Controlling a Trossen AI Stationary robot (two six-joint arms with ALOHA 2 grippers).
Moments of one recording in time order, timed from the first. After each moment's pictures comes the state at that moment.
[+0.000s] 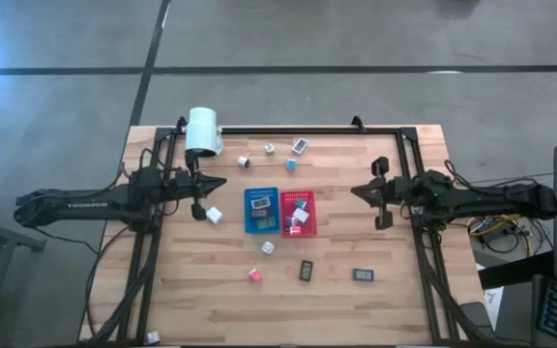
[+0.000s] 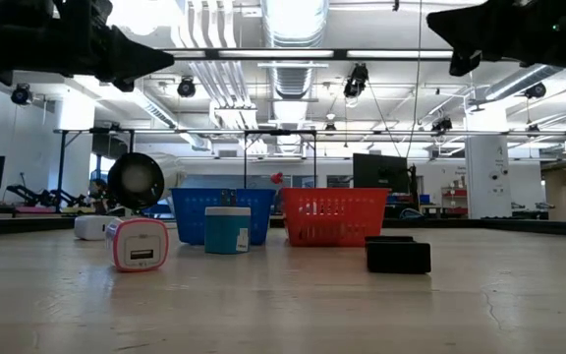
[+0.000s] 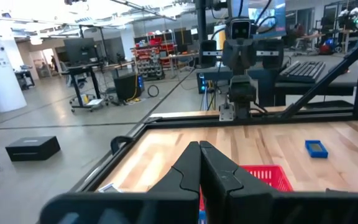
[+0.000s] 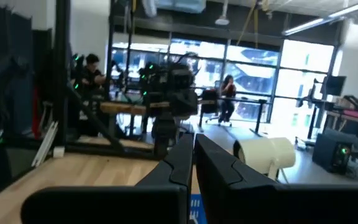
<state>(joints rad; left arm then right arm) 0.19 0.56 0.22 0.35 0.00 0.15 -0.10 0.58 0.18 0.61 -0.09 -0.06</state>
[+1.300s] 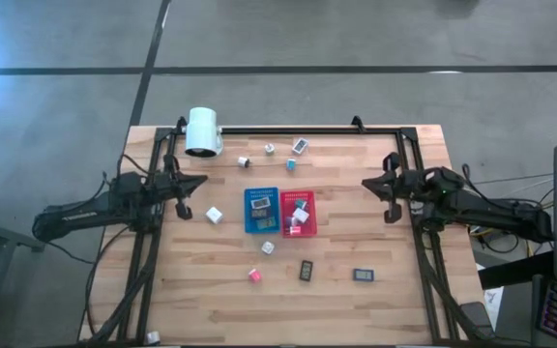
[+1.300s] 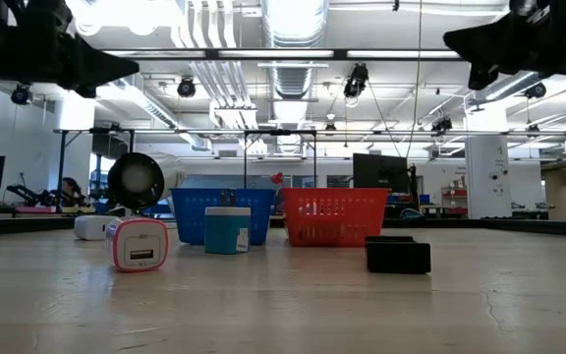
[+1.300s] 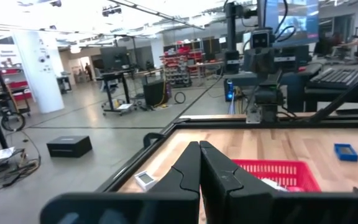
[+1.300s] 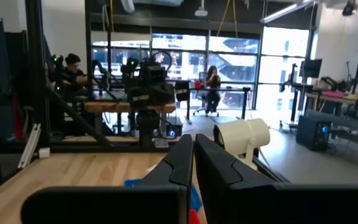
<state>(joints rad) 0.19 0.09 0.15 0.01 -0.13 0.16 -0.27 0.29 0.14 0.34 -0.18 0.02</state>
